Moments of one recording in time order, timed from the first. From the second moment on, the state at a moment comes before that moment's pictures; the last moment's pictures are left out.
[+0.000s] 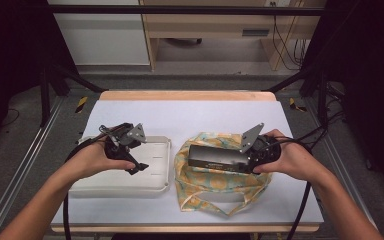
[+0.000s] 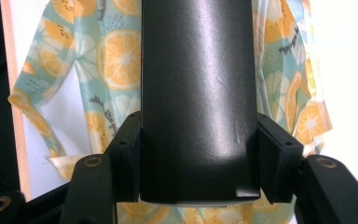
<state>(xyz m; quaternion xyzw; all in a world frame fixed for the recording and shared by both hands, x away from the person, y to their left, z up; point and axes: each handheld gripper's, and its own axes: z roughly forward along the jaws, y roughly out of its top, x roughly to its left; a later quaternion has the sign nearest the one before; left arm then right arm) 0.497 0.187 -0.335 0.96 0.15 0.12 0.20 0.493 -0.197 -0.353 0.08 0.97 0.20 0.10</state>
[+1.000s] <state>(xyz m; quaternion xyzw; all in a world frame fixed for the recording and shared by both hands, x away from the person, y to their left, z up) 0.488 0.113 -0.302 0.98 0.02 0.10 0.15 0.480 -0.147 -0.331 0.05 0.97 0.20 0.09</state>
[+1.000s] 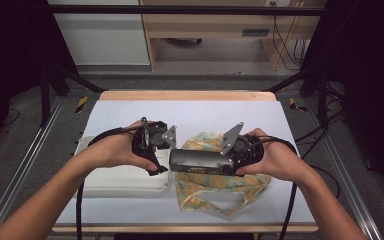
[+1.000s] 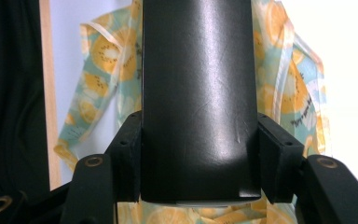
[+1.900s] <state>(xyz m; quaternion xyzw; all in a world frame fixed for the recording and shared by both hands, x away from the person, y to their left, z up) 0.485 0.083 -0.323 1.00 -0.03 0.05 0.06 0.472 -0.115 -0.323 0.01 0.98 0.20 0.08</state>
